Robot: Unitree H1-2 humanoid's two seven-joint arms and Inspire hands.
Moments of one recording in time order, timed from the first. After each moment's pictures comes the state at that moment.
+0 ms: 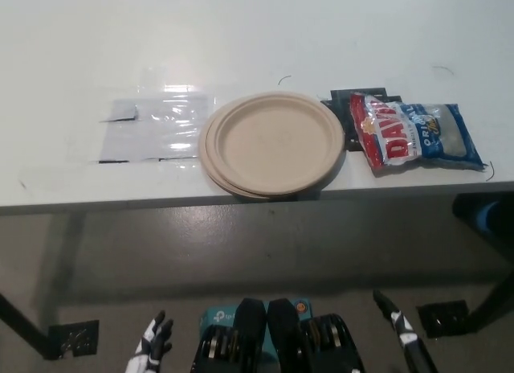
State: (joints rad) left_arm 0.22 0.02 -0.07 0.07 0.14 -0.23 0.02; right_arm 0.15 -0.09 0.18 0.10 -0.24 -0.37 -0.04
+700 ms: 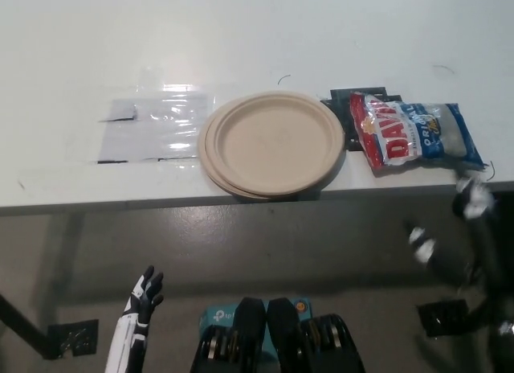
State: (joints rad) left_arm 0.13 0.02 -0.02 0.08 0.11 -0.30 0.01; right_arm -0.18 -0.21 0.00 -0.06 -0.50 -0.28 -0.13
